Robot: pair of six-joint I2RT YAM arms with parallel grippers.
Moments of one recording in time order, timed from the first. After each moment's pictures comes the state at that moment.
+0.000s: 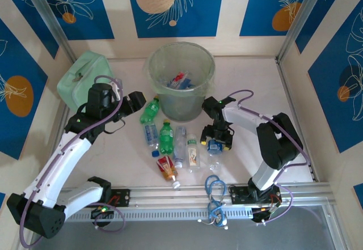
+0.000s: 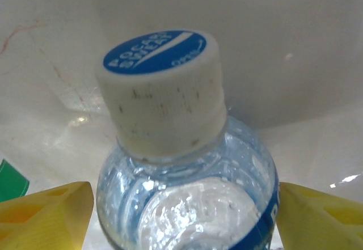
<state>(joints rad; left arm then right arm) -0.36 1.01 1.03 -0.59 0.21 -0.73 0.54 1.68 1.07 -1.09 -0.14 0.80</state>
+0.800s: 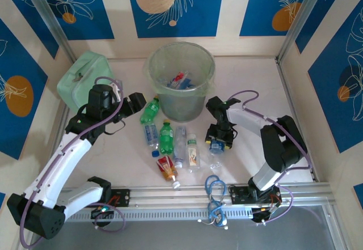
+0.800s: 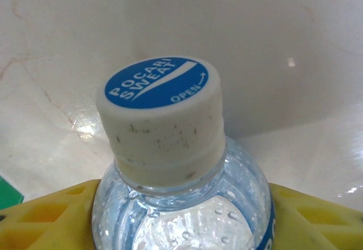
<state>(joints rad) -0.36 1.00 1.01 -0.59 0.21 -0.73 0.49 1.61 1.02 -1.04 -0.12 0.79</state>
